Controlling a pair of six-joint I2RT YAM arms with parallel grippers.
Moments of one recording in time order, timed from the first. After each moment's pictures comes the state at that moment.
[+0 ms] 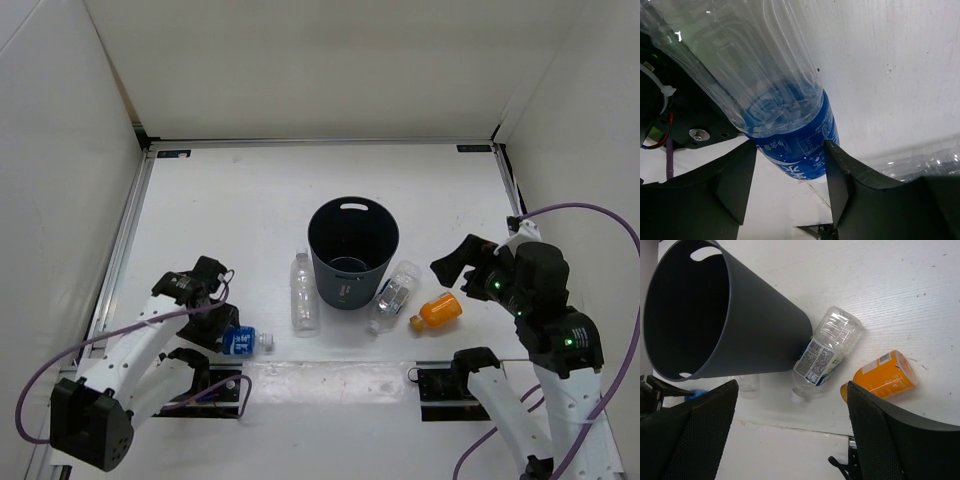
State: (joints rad) left arm -0.35 0.92 0.60 -1.21 -0.03 -1.53; right arm 0.22 0.56 1.06 -1.04 -0.13 0.50
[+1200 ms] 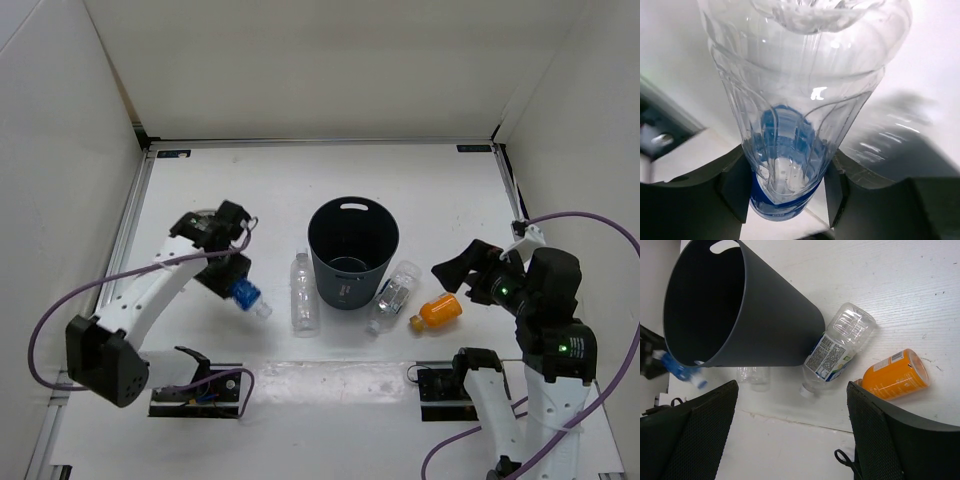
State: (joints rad) left arm -0.45 1.29 1.04 -1.27 -0.21 -1.45; right arm -0.04 0.53 1.06 -1.08 -0.43 0.39
